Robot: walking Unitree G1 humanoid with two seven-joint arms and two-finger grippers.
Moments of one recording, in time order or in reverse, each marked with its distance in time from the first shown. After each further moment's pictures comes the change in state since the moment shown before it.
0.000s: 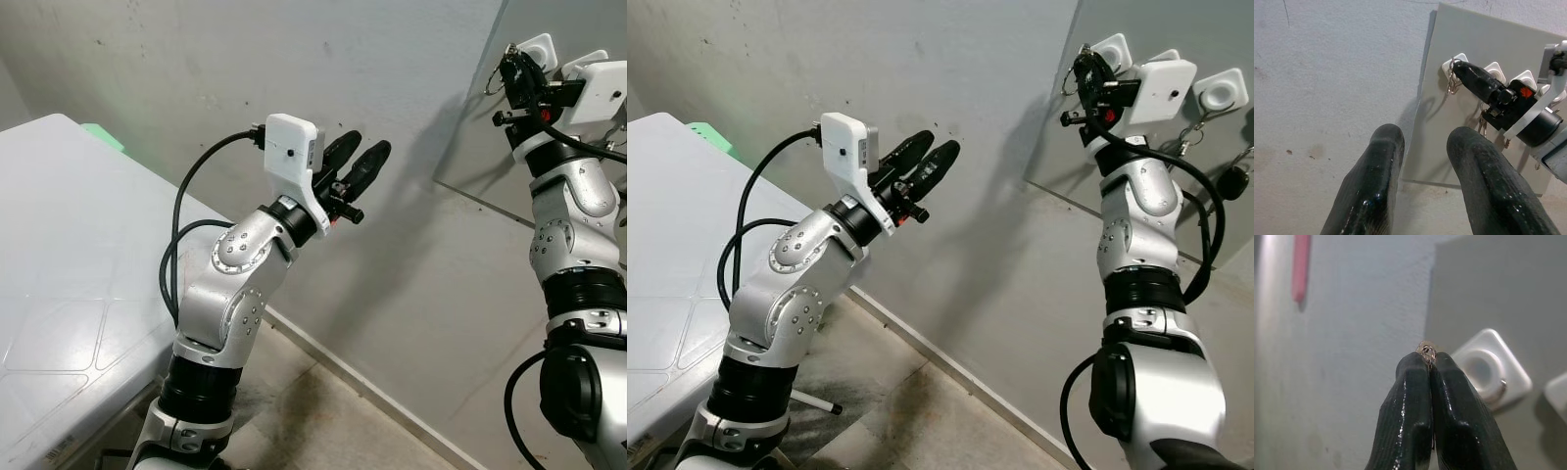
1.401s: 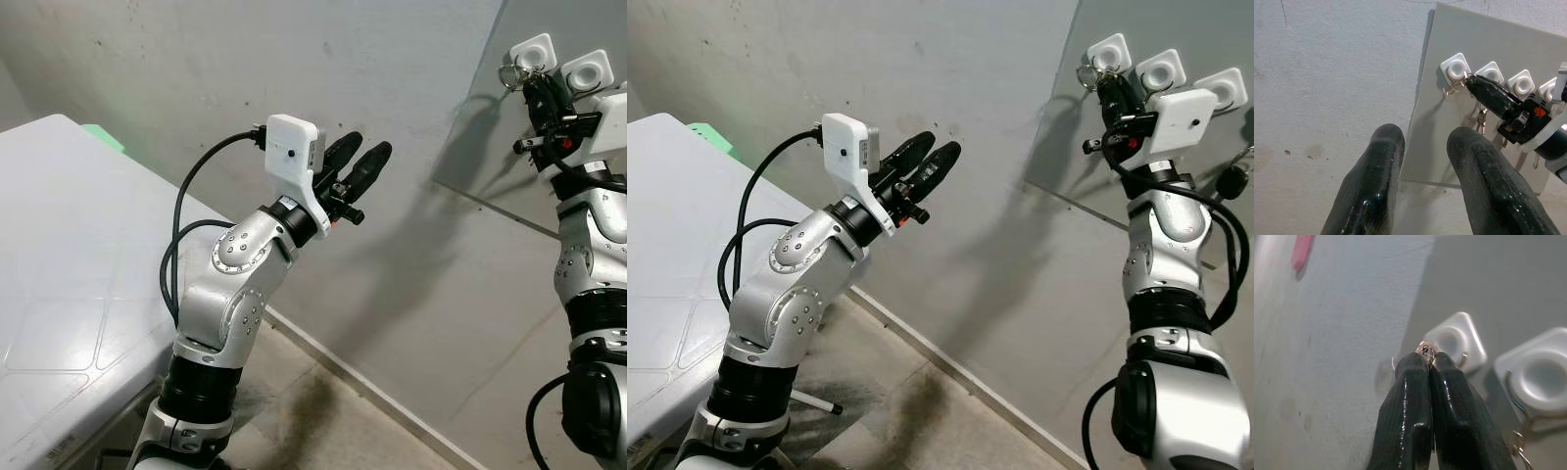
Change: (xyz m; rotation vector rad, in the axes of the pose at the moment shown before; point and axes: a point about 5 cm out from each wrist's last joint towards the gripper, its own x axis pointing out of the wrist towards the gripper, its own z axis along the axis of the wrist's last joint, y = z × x) left arm 0.000 0.000 0.000 -0.001 0.000 -0.006; right arm -0.025 -0.016 -0.003 -0.216 -0.006 0.070
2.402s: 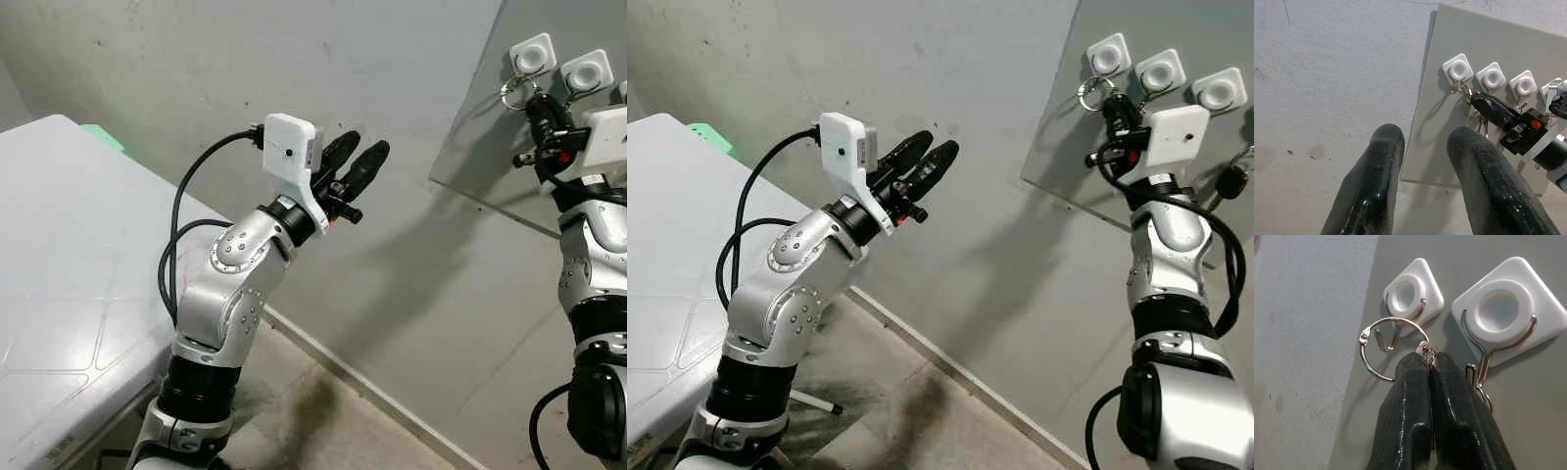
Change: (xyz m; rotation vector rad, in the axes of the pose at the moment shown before) left arm -0.001 0.002 0.001 0.001 -0.002 0.008; right arm -0.011 -0.011 -0.018 0.044 0.087 -0.122
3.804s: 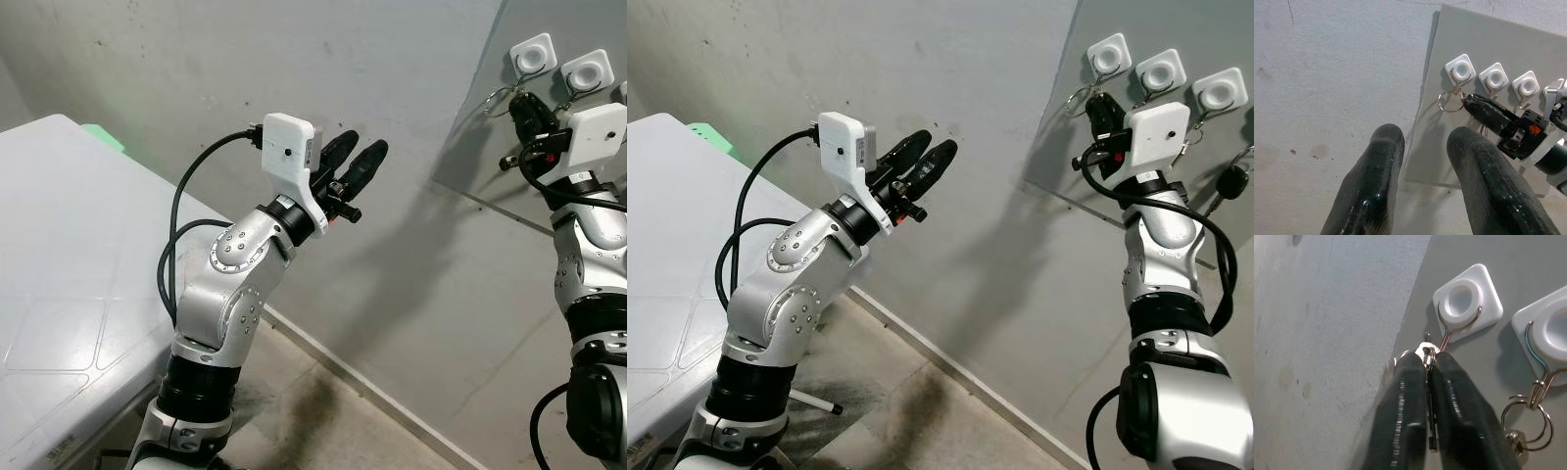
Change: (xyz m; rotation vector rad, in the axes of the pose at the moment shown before) left arm 0.000 0.001 0.000 0.001 0.000 0.007; right arm 0.002 0.013 0.001 -0.065 0.000 0.118
